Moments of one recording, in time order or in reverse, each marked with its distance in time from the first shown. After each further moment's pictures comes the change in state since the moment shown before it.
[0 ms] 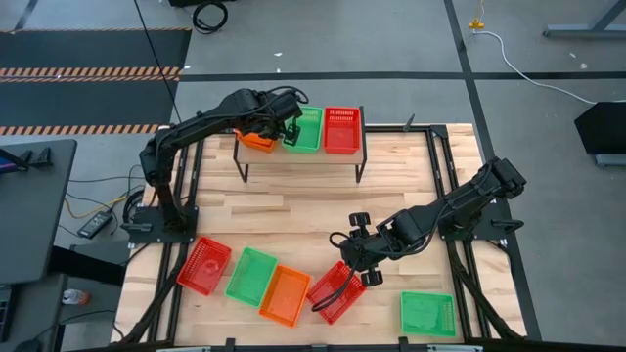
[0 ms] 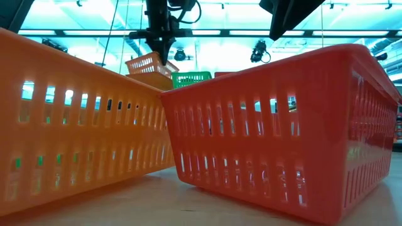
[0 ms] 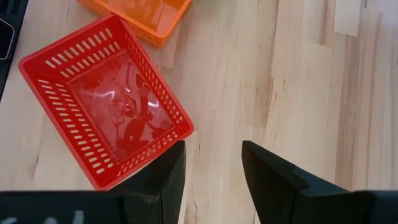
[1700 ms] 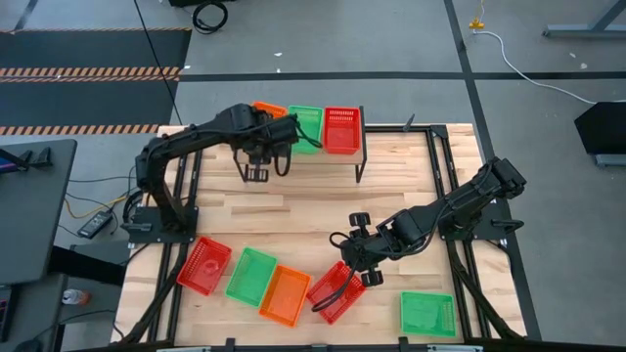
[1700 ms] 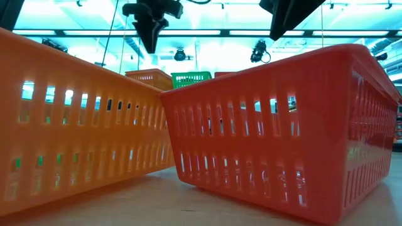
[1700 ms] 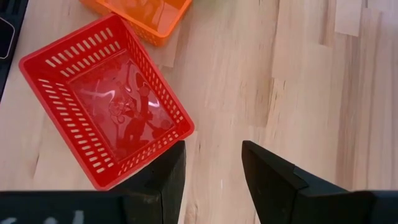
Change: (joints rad) left arm -0.151 -0.052 0.001 -0.206 0.081 1.094; right arm 0.002 0.000 0.000 0.000 -0.001 0.000
